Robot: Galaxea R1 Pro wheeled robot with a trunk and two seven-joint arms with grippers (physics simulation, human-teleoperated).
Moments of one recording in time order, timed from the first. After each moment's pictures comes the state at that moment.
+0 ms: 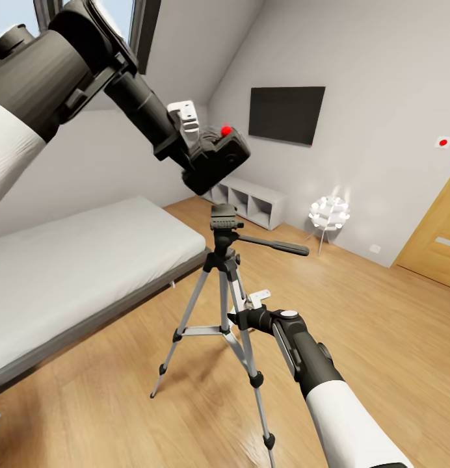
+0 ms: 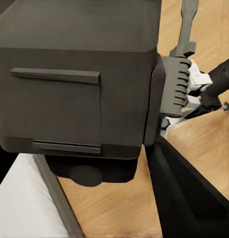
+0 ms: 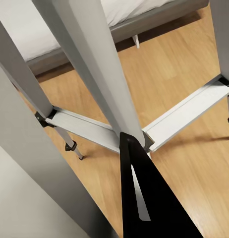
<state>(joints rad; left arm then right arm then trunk) -2.04 0.17 -0.98 -0.80 -0.11 0.79 -1.55 -0.71 0.17 0.04 -0.89 0.18 0.49 0.45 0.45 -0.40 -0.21</state>
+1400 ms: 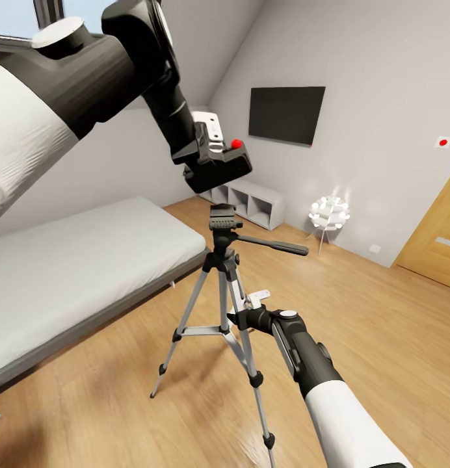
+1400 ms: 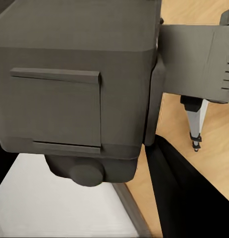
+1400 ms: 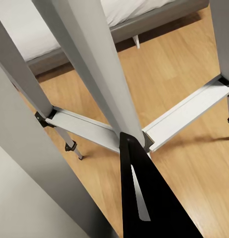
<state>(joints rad) -2.08 0.05 -1.10 -0.79 -0.34 0.84 -1.55 -0.71 0.17 0.05 -0.89 0.19 0.49 0.45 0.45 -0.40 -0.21</state>
